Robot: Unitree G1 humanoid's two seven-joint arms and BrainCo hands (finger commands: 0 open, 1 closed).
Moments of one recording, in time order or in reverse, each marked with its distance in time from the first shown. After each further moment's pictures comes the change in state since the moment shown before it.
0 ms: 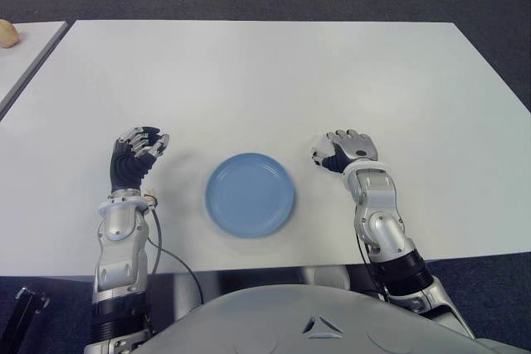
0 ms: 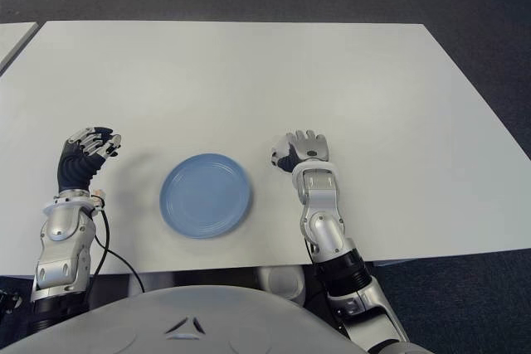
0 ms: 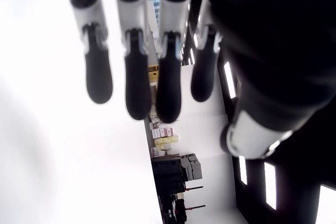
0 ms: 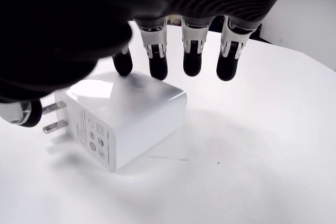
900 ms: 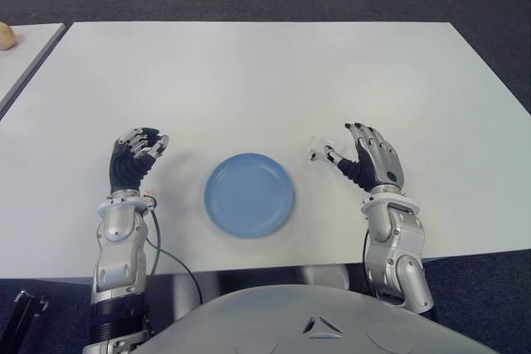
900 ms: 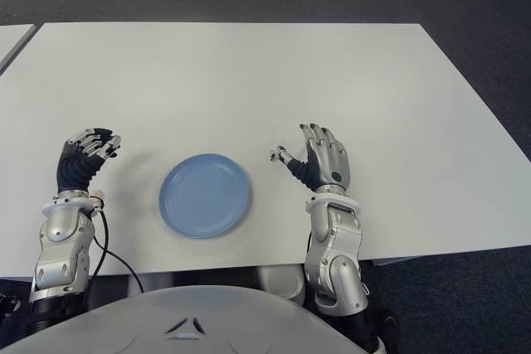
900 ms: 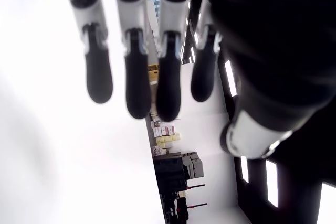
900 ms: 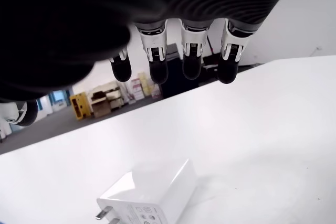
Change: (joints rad) left arm 0.002 0.007 0.000 0.008 0.002 0.002 -0.001; right arm 0.275 0.099 -0.102 -0.316 0.276 0.023 -0.375
